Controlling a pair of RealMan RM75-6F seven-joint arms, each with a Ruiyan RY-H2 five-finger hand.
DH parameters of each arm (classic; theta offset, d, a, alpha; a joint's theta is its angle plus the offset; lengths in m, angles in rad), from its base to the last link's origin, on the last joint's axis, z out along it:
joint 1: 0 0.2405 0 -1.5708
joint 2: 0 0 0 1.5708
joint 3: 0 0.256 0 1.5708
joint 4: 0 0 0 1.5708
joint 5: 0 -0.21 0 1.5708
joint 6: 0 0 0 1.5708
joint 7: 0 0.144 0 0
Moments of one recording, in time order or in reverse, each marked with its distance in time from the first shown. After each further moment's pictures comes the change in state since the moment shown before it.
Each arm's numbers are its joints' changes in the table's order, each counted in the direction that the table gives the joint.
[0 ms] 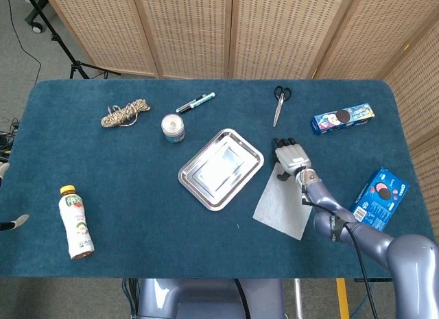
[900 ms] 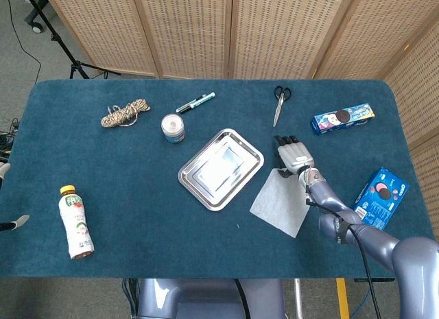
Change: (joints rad) left arm -0.002 0.000 0.004 0.001 -0.001 -0.001 0.000; right arm -0.030 0.029 0.020 0.014 0.124 0.027 0.122
